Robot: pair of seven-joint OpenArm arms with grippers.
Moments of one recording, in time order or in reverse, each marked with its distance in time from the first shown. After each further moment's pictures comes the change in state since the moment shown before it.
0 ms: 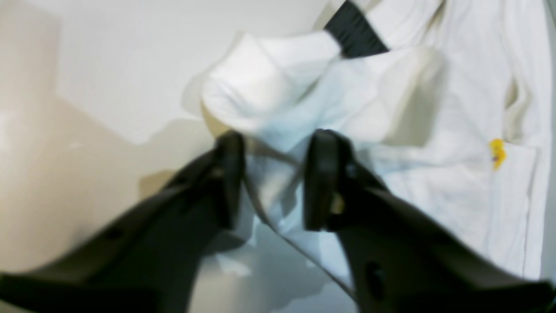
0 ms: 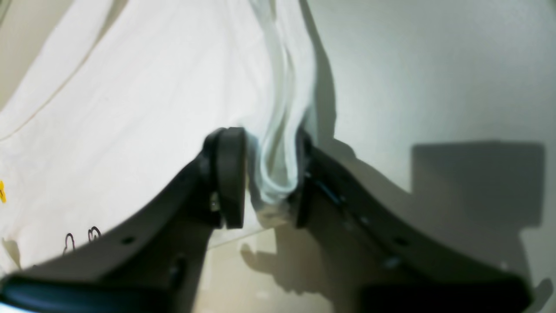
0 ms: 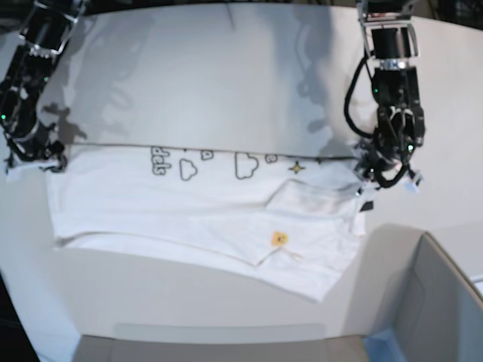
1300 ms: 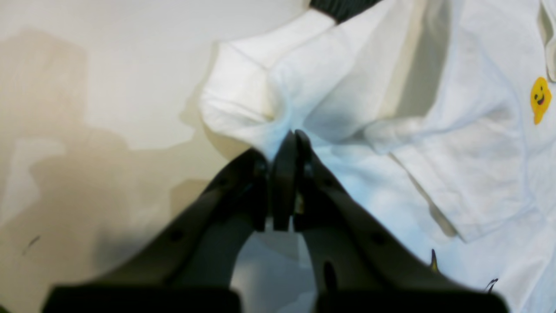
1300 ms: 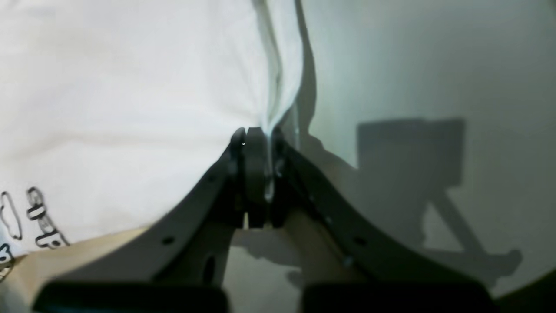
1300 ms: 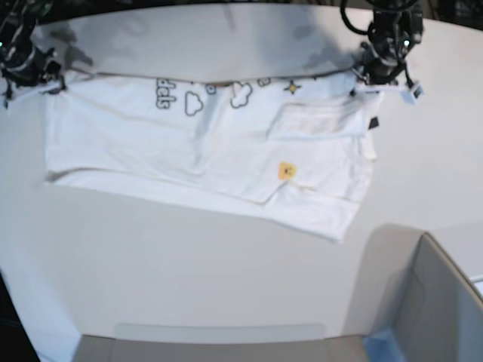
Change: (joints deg) left arm 36.6 0.3 -0.7 30.2 -0.2 0.5 1.0; right arm -27.2 -3.5 9.4 24.7 0.3 0.4 -13.8
